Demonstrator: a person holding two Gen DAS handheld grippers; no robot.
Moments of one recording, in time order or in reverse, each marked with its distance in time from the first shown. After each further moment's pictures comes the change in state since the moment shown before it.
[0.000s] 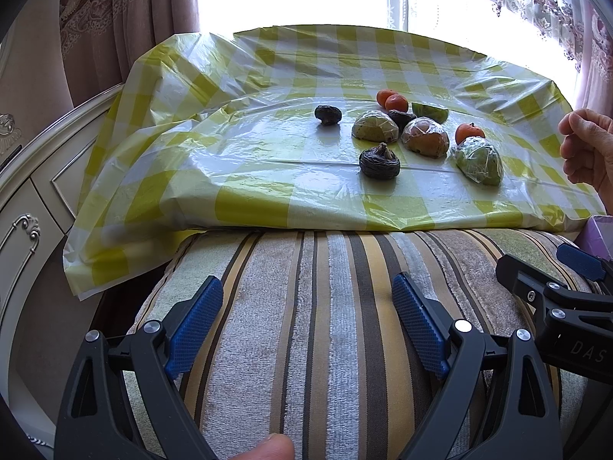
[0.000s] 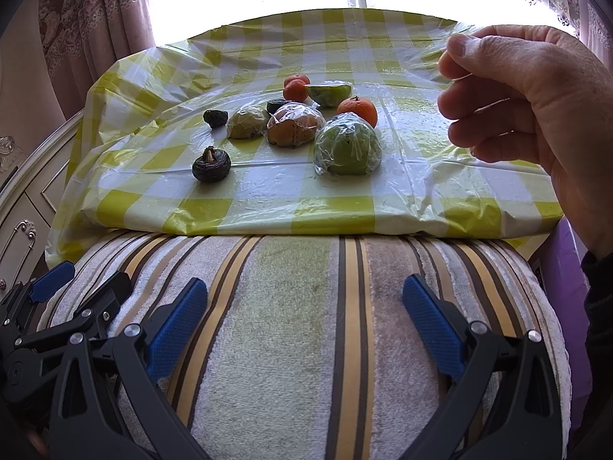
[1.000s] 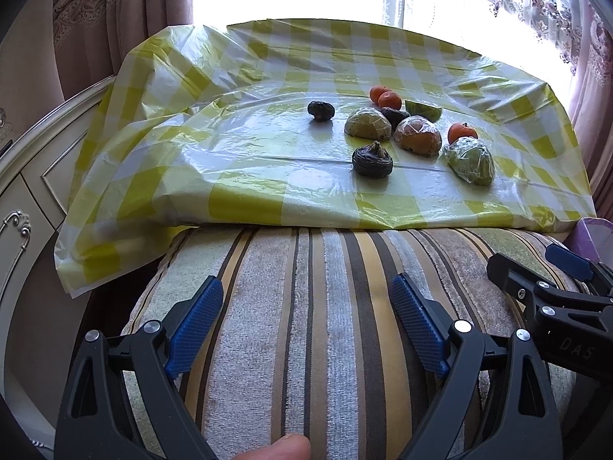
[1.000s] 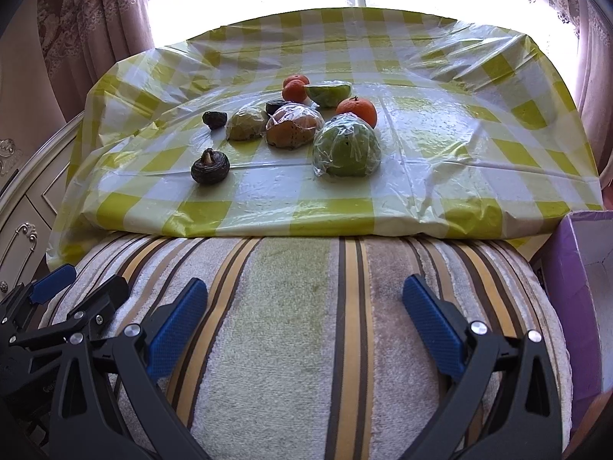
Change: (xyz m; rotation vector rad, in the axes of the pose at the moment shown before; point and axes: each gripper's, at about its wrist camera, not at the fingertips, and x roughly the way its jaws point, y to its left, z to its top) left arm -0.001 0.004 0.002 -0.006 0.025 -0.043; right arm -0.001 -0.003 0.001 0.004 0.002 0.007
